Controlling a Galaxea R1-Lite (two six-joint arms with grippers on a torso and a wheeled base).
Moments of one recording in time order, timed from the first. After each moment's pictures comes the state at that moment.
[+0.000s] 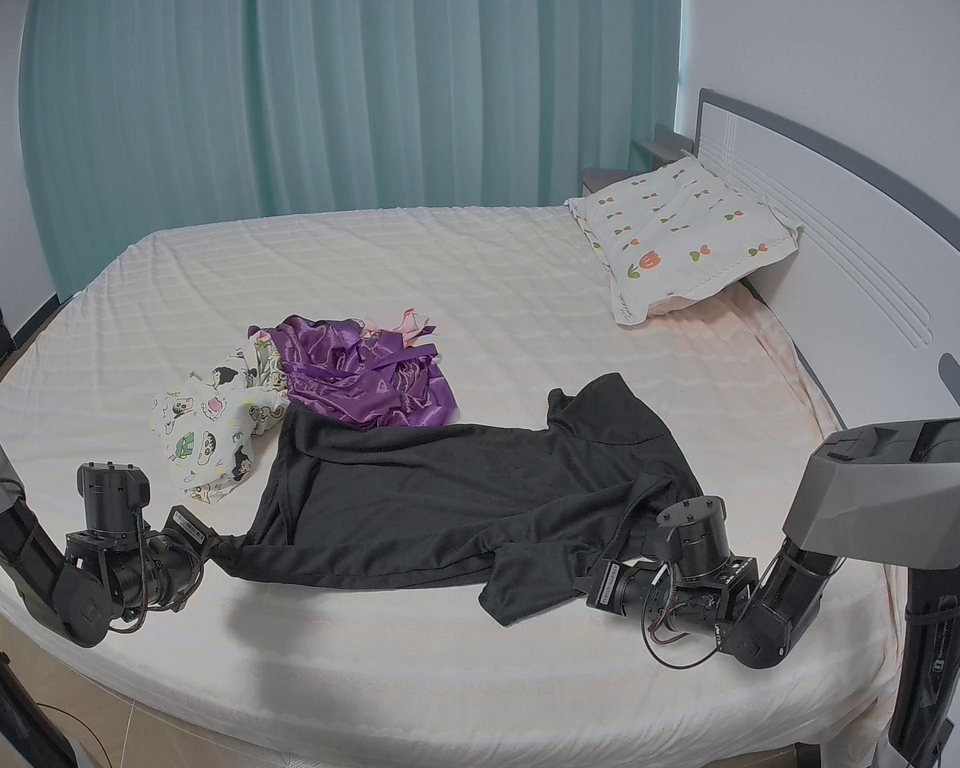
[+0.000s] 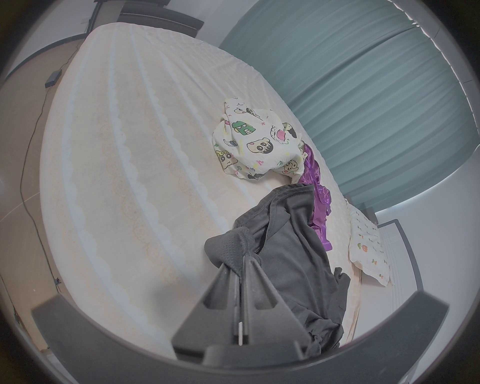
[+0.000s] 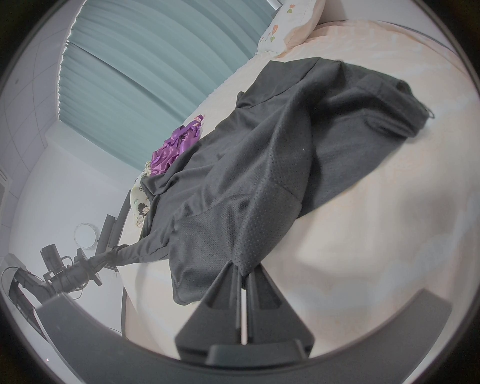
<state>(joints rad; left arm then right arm) 0.01 1.82 -0.34 -0.85 -0.02 -1.01 0.56 2.26 -0.63 -1.05 0.07 0.76</state>
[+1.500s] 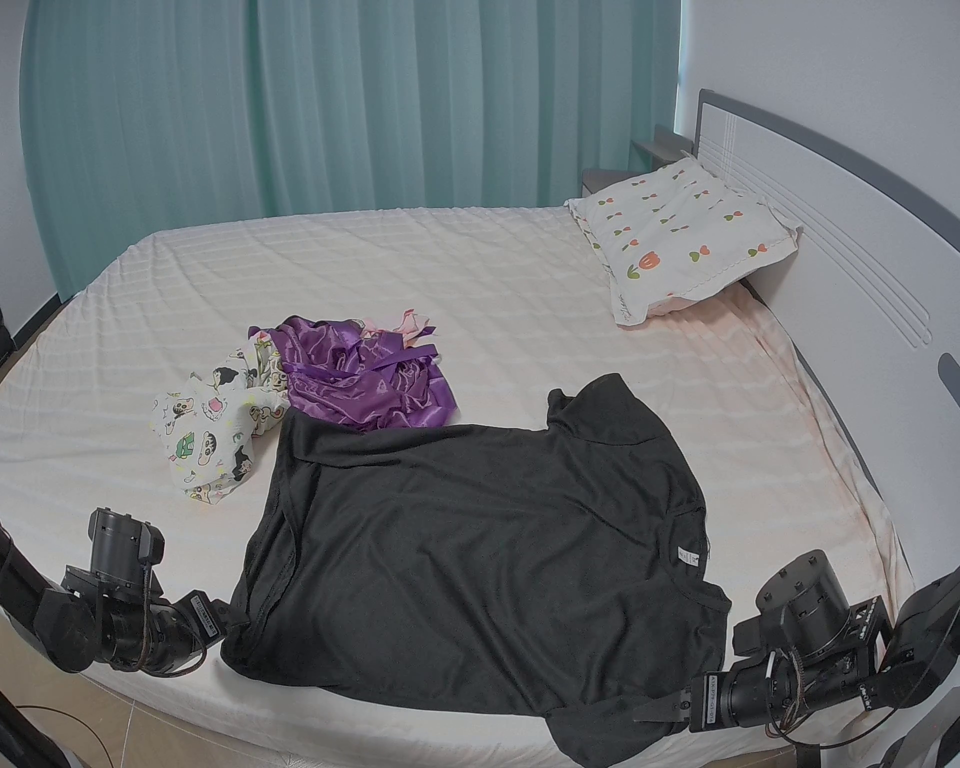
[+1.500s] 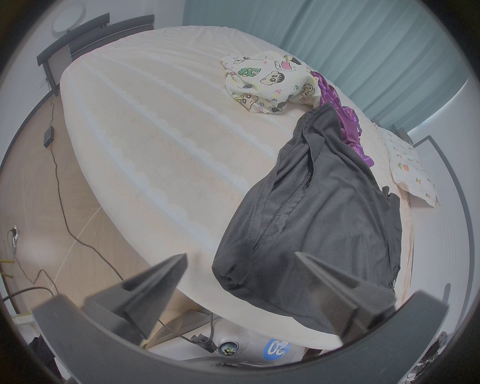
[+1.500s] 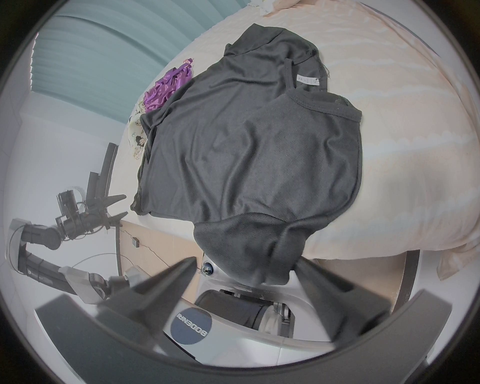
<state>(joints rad) -0.07 1.69 -0.27 -0.45 0.00 -0.72 0.70 1.66 -0.29 -0.43 0.13 0.79</state>
